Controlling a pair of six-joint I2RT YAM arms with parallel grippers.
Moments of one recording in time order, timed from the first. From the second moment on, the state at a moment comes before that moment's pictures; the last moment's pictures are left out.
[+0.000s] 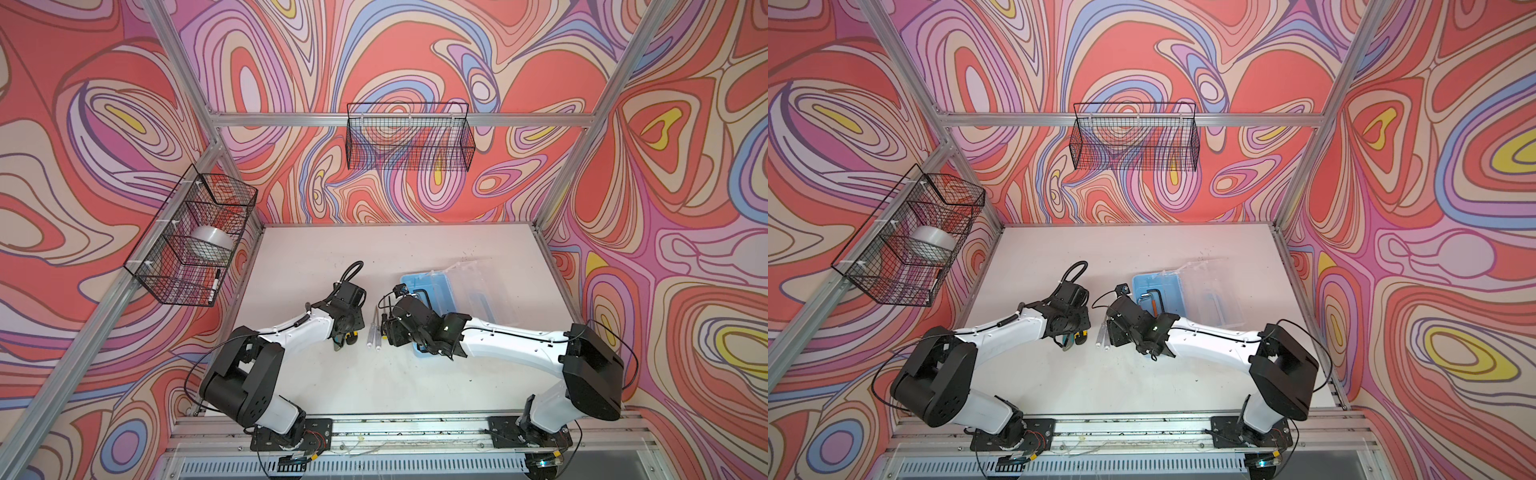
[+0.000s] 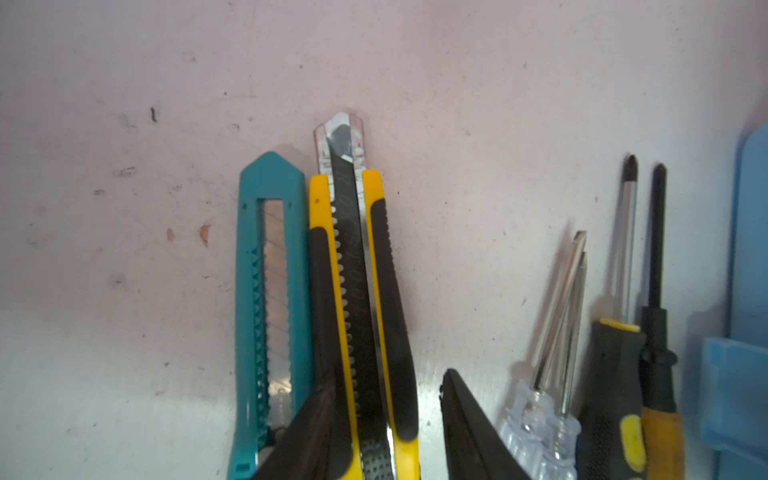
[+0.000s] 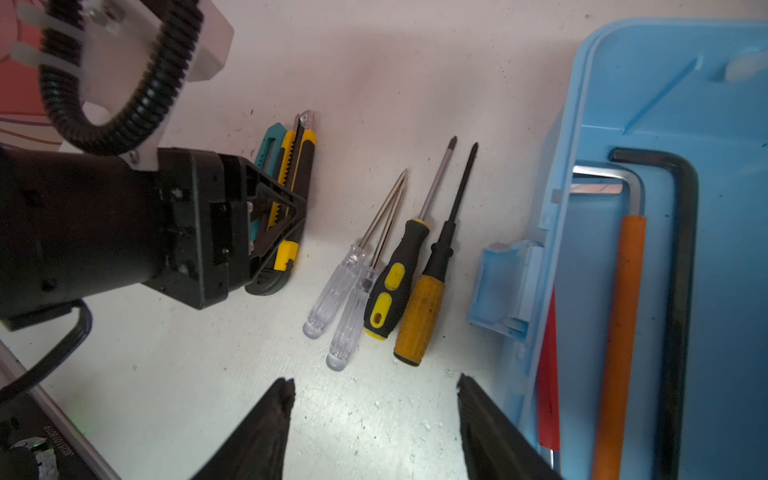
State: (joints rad) left arm -0.48 1.51 0.77 -0.38 -0.16 -0.68; right arm 1.01 1.59 1.05 -0.30 0.19 0.60
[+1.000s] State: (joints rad) left arm -0.48 1.57 0.78 -0.37 -0.18 -0.68; right arm 0.98 1.62 1.00 -0.24 0.14 0.60
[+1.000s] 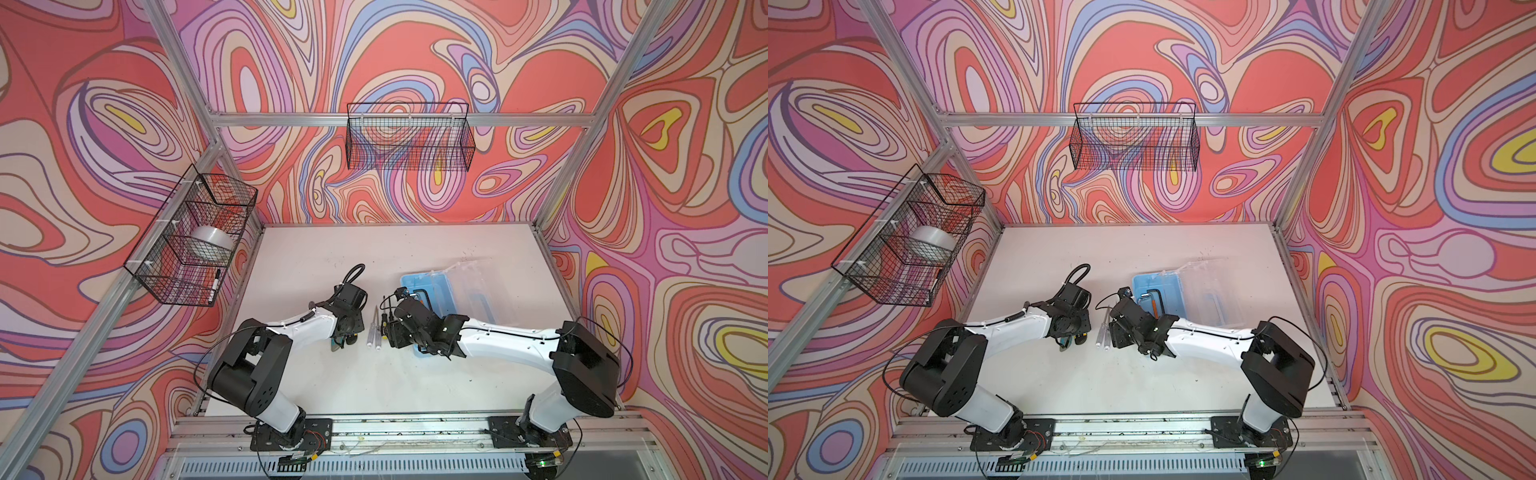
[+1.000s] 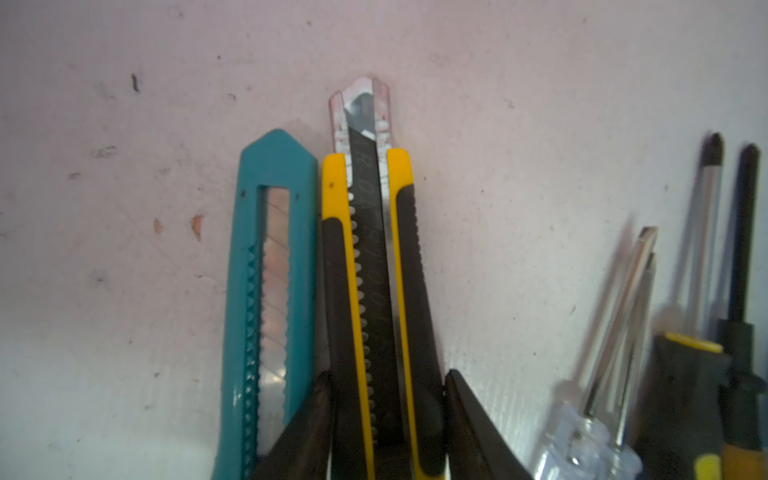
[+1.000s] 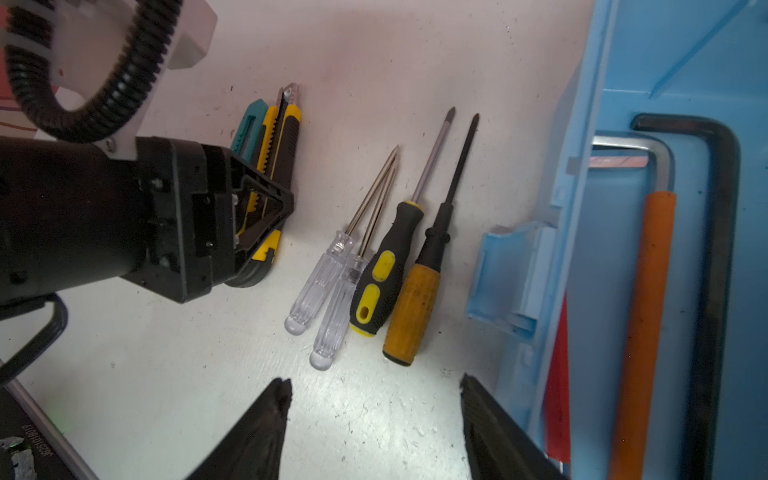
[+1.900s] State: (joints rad) left arm -0.48 1.54 0.79 -0.37 -0.16 -0.67; right arm 0.97 1.62 0.99 -0.24 0.13 0.62
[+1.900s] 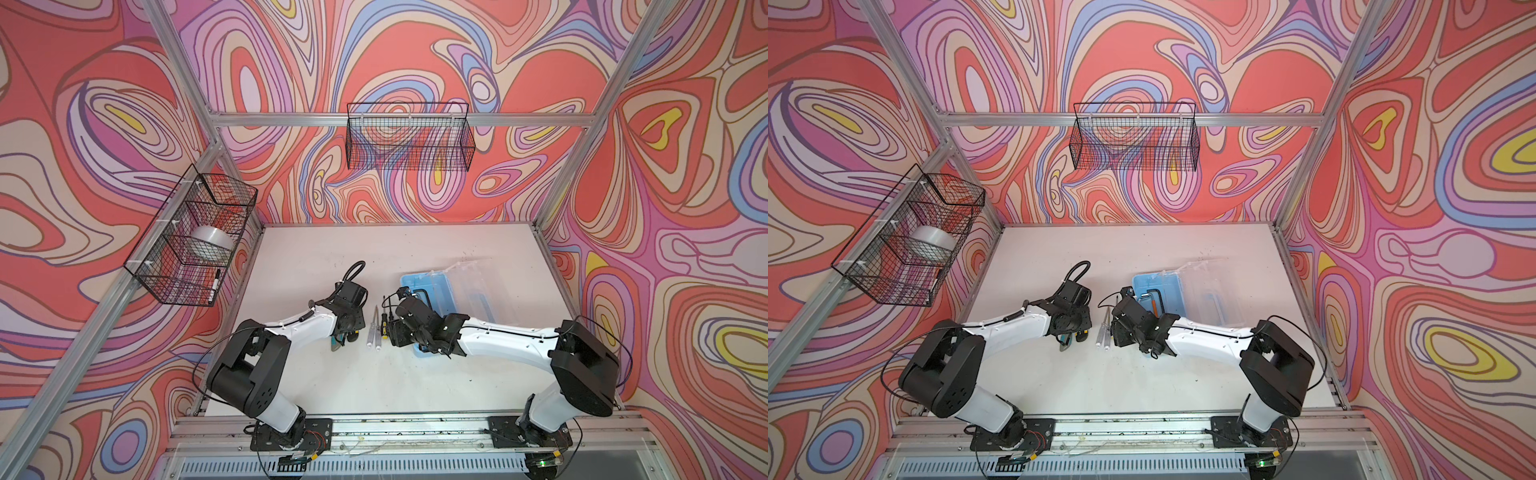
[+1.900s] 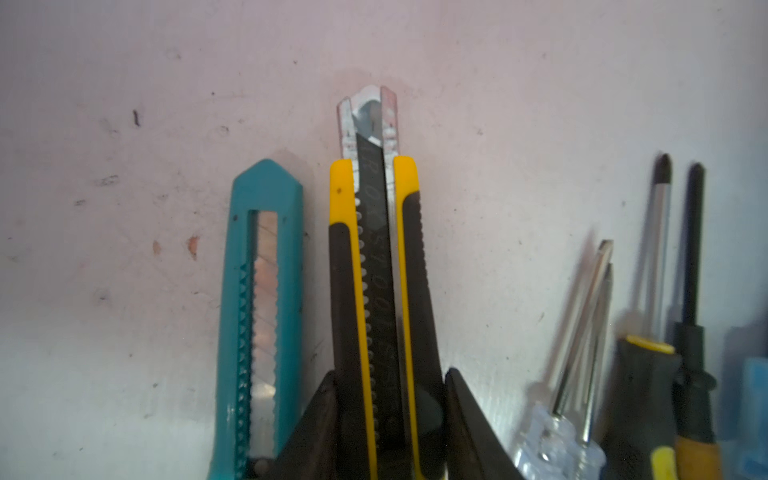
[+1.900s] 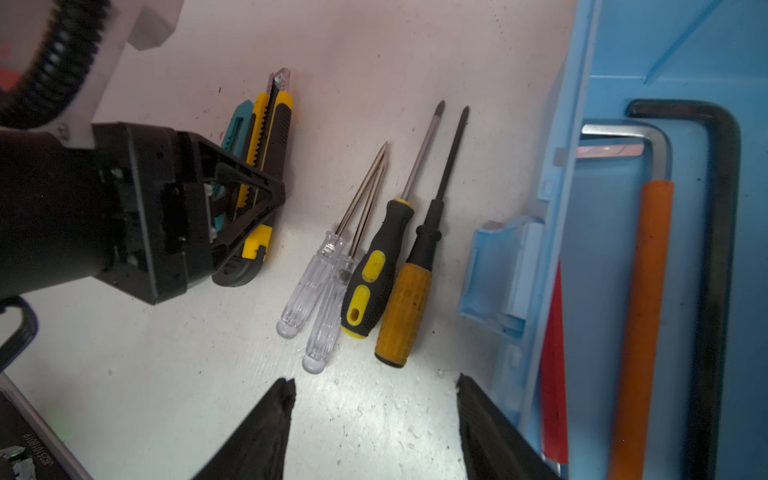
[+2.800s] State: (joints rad) left arm -0.86 1.58 1.12 -0.17 -0.03 -0.93; right arm 0.77 1.03 0.88 -0.46 0.31 0.61
